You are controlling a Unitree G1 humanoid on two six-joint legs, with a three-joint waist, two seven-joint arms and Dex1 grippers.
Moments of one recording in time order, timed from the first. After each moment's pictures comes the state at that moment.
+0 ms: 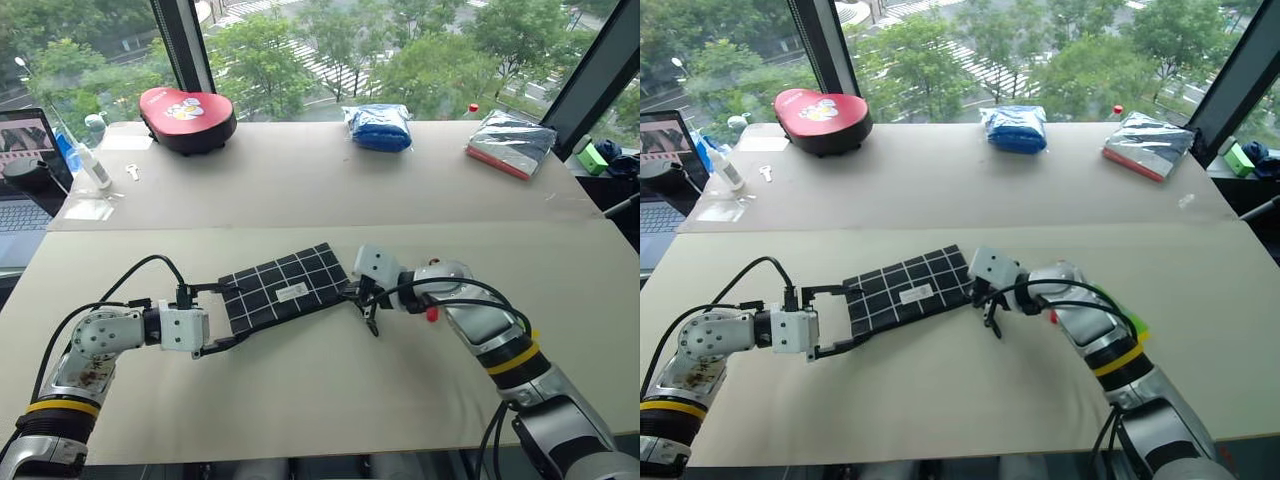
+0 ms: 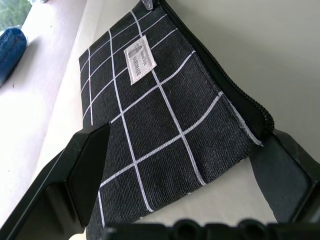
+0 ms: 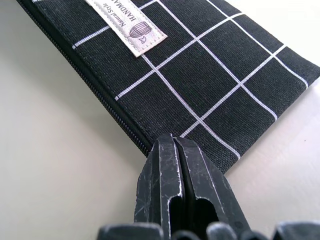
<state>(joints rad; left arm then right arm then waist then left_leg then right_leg) -0.22 0.78 -0.04 0.34 -0.05 -0.76 -1.08 -0.59 -0.51 0.41 0.01 0.06 0.50 0.93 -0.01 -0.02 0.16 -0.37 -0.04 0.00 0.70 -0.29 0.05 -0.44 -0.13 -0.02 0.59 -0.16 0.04</state>
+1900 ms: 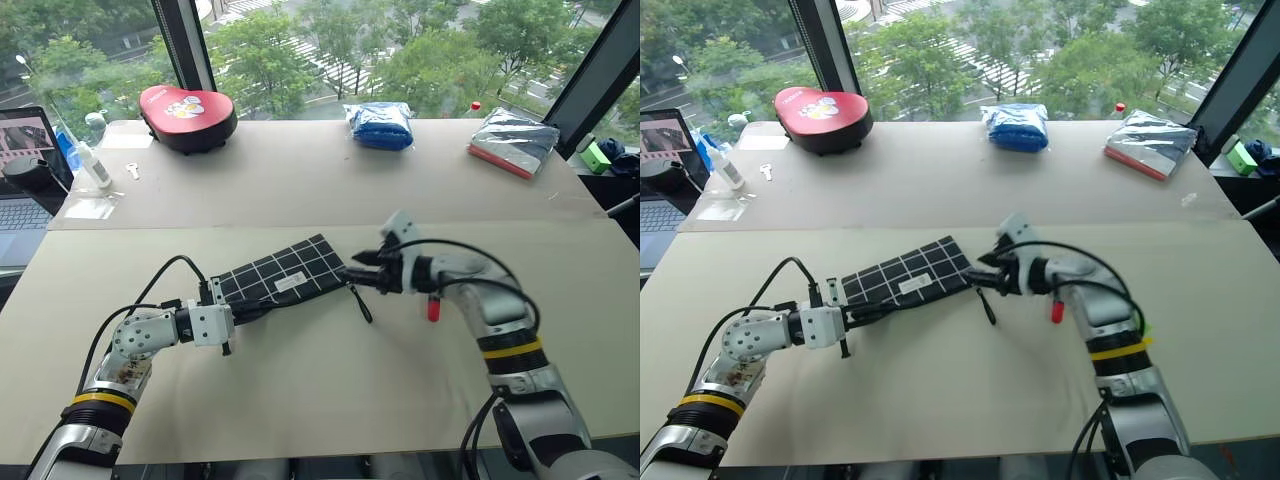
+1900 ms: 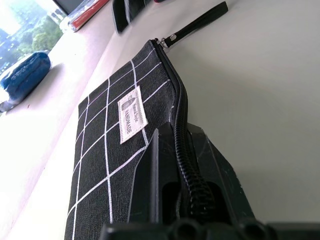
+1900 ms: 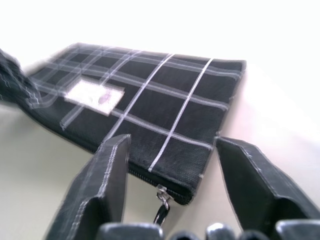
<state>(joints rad) -0.26 0.65 -0.13 0.38 -0.13 -0.72 -0.96 -0.63 -0.44 -0.02 0.03 0.40 0.83 0.88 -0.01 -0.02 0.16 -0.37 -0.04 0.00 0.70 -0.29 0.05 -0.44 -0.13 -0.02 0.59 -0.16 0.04</state>
